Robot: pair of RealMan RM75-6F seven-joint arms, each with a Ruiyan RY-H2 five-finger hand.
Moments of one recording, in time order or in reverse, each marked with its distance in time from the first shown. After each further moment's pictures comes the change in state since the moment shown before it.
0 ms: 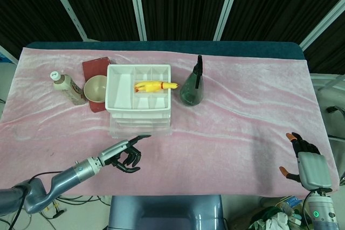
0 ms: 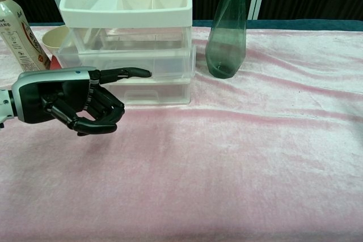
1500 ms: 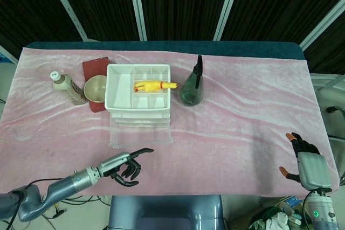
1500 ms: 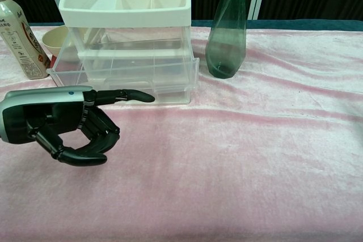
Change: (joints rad) left arm 0.006 0.018 0.076 -0.053 0.070 0.045 0.066; right arm 0.001 0.000 0.000 -0.003 0.005 -0.003 -0.001
